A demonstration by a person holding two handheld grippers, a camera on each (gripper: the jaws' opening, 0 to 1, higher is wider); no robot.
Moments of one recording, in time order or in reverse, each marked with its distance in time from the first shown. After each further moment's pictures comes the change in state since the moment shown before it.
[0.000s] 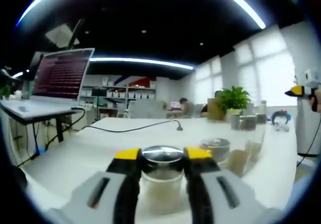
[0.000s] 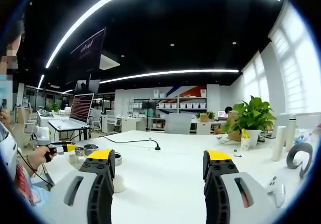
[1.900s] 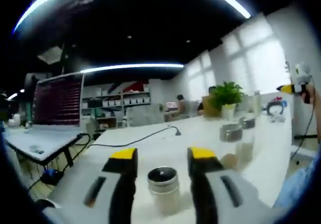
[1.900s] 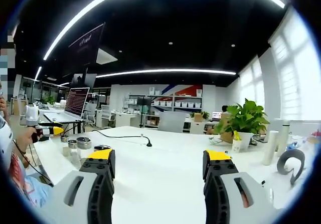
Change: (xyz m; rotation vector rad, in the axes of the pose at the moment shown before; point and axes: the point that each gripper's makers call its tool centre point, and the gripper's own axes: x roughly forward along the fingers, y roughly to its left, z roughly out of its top) left arm -0.027 -0.008 0.057 0.113 -0.054 0.033; right arm -0.011 -0.019 -0.003 -0.053 0.027 -0.040
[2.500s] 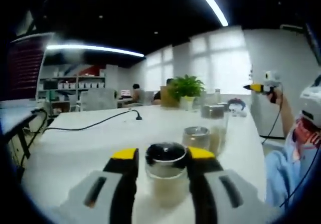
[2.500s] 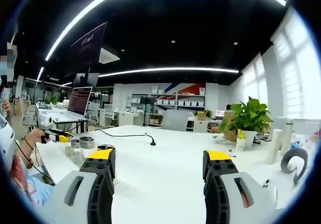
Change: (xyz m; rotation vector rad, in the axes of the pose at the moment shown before) left arm 0.020 0.000 -0.054 -0.083 0.143 -0.485; right arm 0.008 0.010 -0.003 0.004 0.014 0.030
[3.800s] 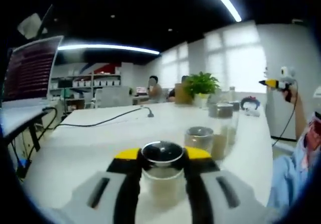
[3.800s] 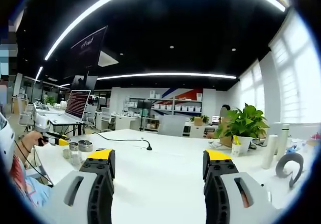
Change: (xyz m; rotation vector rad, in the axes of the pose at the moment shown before) left arm 0.011 -0.009 -0.010 -0.010 0.030 0.110; right arm -0.012 -0.006 0.012 -0.020 -0.043 -0.026
